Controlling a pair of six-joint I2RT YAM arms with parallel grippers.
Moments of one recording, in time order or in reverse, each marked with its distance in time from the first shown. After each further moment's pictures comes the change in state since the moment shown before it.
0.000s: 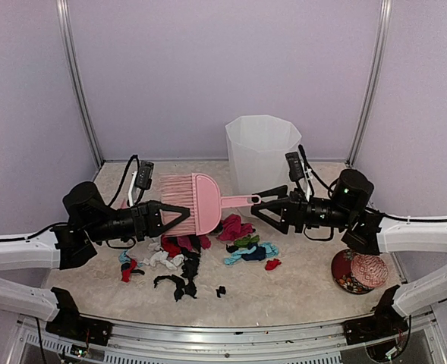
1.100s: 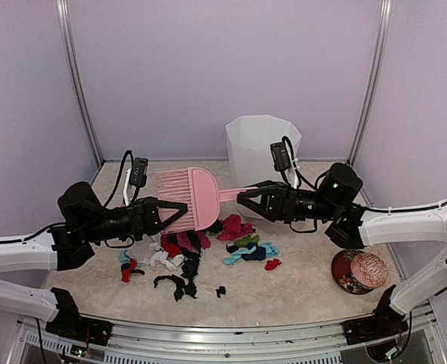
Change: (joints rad) left arm -0.022 -0.030 0.000 0.031 -0.040 0.045; right arm 0.052 0.174 0.107 0.236 -0.088 0.206
